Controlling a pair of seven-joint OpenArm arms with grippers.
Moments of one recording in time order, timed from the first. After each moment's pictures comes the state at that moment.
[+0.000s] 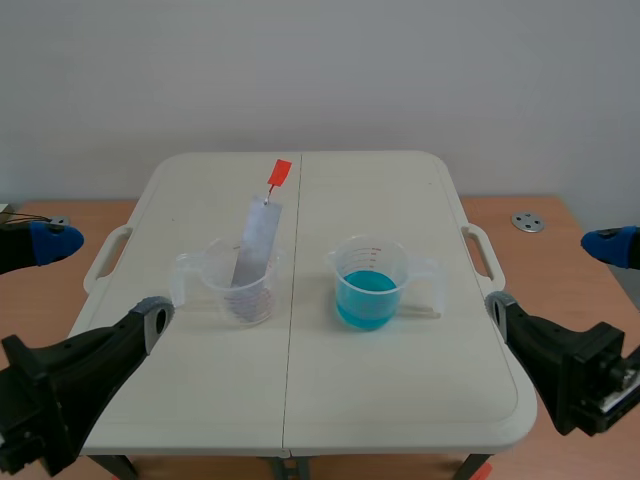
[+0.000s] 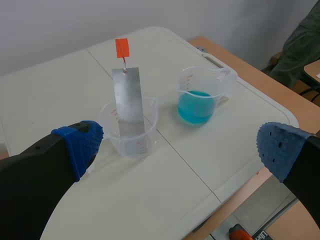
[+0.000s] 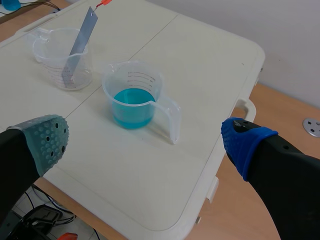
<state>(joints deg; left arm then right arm) 47.8 -32.4 -8.7 120.1 -21.4 -26.4 -8.1 -45.7 30.7 13.0 114.8 17.0 24.8 8.0</state>
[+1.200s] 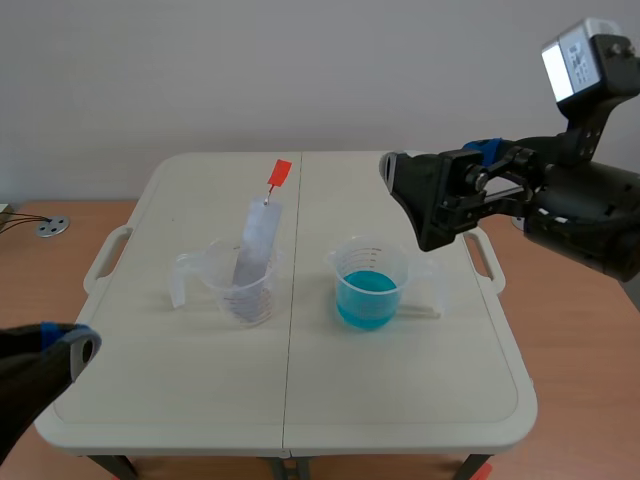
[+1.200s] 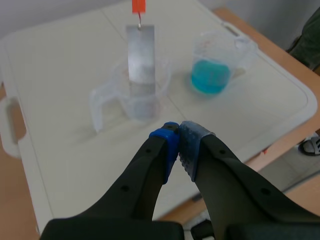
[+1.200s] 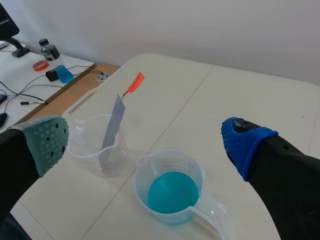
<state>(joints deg) 58.1 -33.8 -8.7 120.1 -21.3 -18.7 -7.5 -11.1 24.7 -3.8 102.6 35.8 25.3 -9.5</state>
